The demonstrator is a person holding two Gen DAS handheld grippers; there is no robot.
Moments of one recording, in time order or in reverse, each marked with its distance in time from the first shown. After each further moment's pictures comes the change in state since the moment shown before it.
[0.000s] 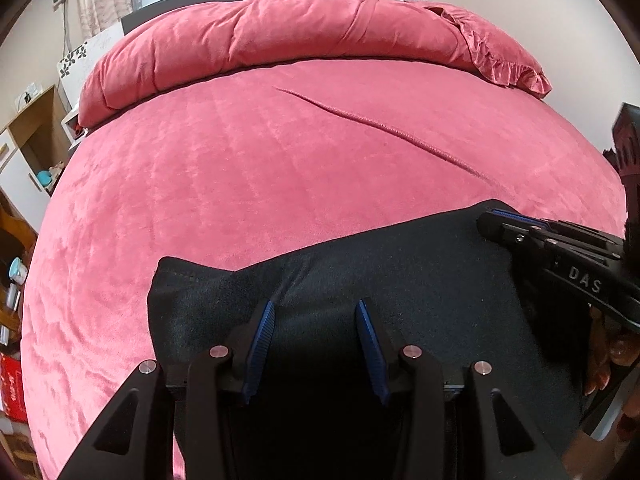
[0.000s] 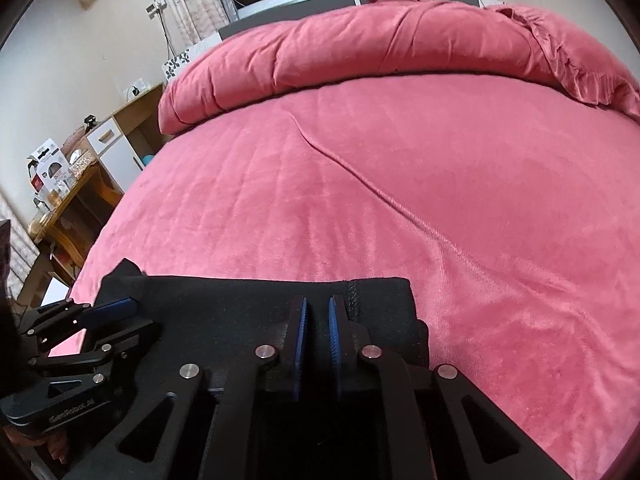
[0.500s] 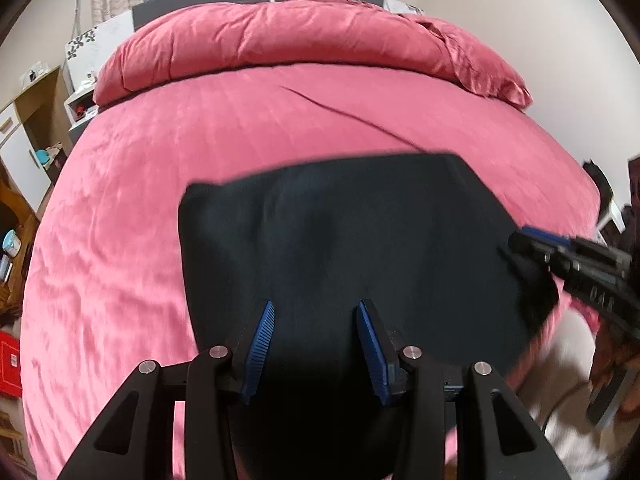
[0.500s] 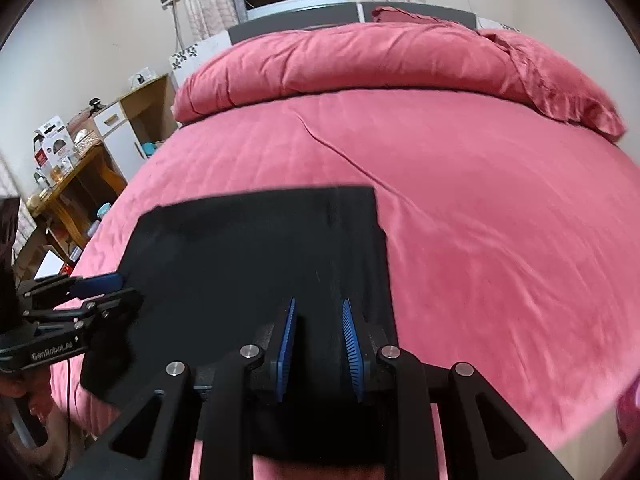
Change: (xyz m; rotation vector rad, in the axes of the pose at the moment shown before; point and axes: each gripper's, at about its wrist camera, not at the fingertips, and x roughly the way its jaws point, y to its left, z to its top) left arm -0.069 0.002 -0.068 -0.031 -0.009 -0.075; right arm -0.092 0.013 -0.062 -0.050 0.006 -0.067
